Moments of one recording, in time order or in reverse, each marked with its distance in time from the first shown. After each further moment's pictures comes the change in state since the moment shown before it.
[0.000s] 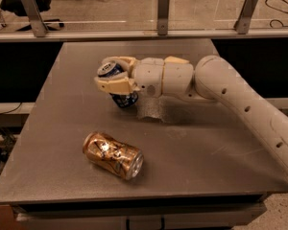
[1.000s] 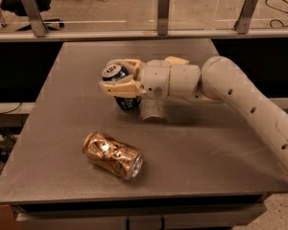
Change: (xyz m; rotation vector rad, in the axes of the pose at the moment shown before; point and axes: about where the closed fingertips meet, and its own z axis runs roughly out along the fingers) arm 0.009 0.004 -0.016 -0.031 0.012 0.007
